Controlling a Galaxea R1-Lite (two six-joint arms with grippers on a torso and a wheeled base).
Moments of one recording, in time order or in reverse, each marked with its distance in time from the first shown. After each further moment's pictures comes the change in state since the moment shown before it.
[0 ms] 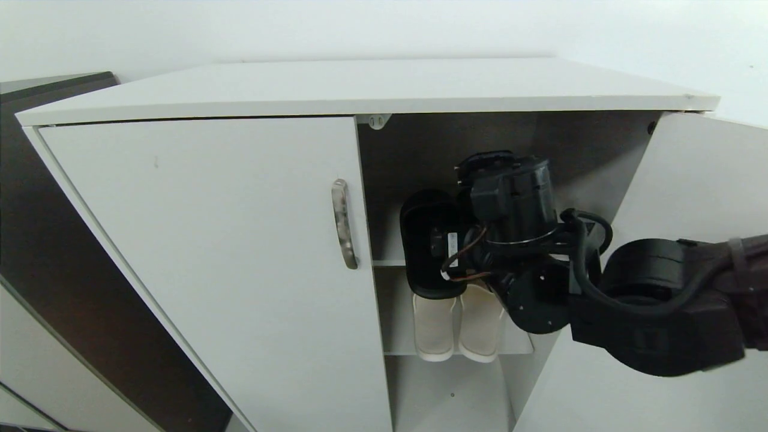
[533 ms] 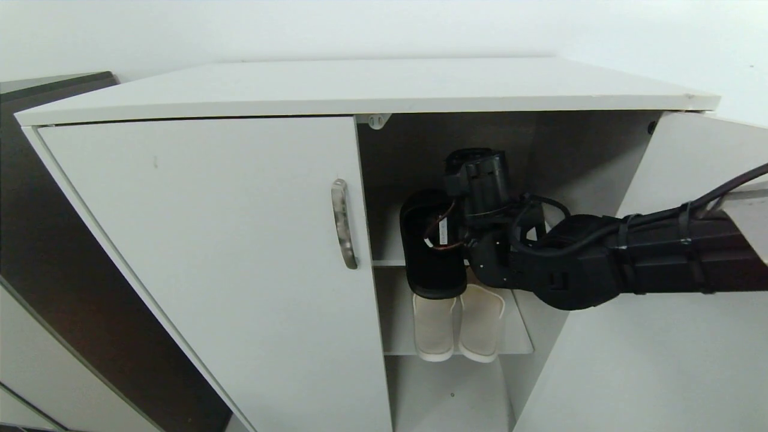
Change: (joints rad) left arm 0.000 0.000 0.000 0.000 0.000 0.000; right arm -0.102 0.180 -0.242 0.072 0.018 -0.005
